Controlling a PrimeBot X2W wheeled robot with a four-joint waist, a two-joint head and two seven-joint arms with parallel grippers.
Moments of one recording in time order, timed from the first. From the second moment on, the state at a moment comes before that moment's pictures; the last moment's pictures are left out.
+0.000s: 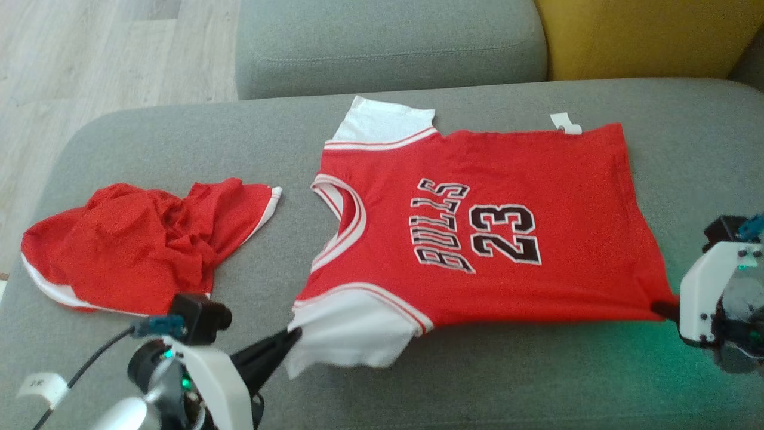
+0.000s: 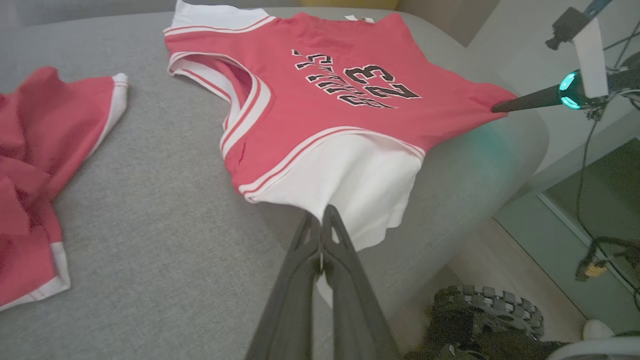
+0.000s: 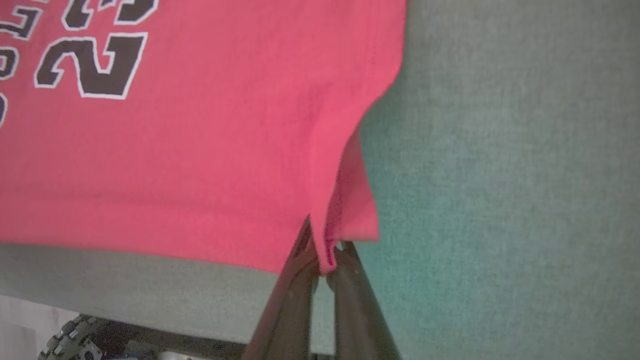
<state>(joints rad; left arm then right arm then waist) -0.10 0.54 -0.64 -0.01 -0.77 -0.10 0.22 -0.45 -0.58 0.51 0.71 0.90 0.13 0.74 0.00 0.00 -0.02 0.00</state>
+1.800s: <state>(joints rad) -0.69 0.36 -0.67 0.48 -0.72 -0.07 0.11 -0.74 -0.38 0.17 0.75 0.52 0.13 0.58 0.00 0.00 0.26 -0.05</state>
